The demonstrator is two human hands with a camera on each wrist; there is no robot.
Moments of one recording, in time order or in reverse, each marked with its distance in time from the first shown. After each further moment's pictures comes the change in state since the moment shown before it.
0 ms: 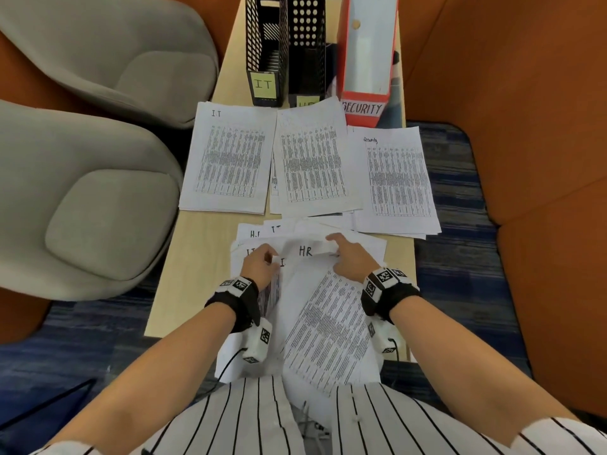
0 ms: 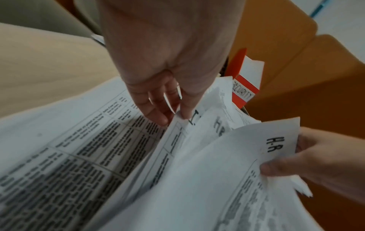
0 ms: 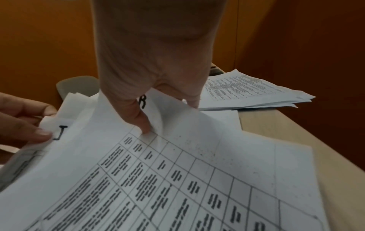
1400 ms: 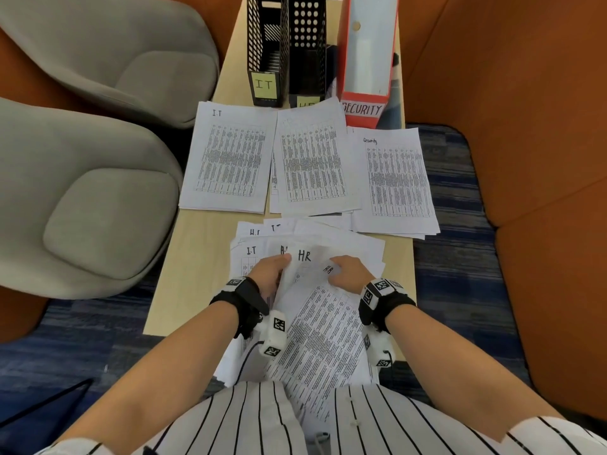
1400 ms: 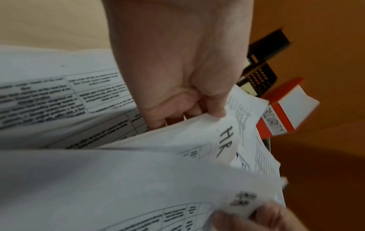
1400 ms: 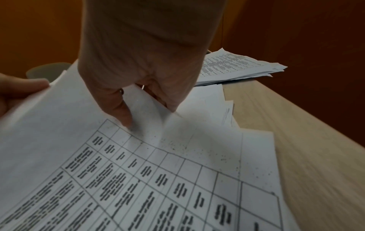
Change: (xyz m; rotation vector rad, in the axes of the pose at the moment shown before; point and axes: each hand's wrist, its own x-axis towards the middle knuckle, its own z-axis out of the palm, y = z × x) left_hand -0.018 0.015 0.010 -0.632 -0.318 -0.317; right_hand -0.011 0.009 0.024 0.158 -0.066 0.065
